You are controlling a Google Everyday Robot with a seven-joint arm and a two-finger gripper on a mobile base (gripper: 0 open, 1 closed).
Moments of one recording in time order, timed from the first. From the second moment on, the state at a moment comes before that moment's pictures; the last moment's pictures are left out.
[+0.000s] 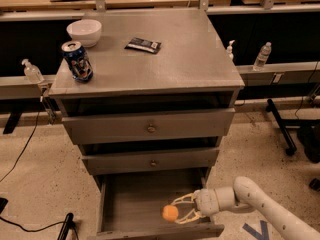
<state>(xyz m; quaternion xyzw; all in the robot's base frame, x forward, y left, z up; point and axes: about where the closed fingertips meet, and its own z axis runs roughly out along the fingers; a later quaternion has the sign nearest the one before) 0.447 -0.073 0.394 -0.67 0.40 0.37 0.51</state>
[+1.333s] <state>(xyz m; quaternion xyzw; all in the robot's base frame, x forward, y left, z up) 0.463 -0.116 0.455 -0.60 0.47 0.41 0.50</state>
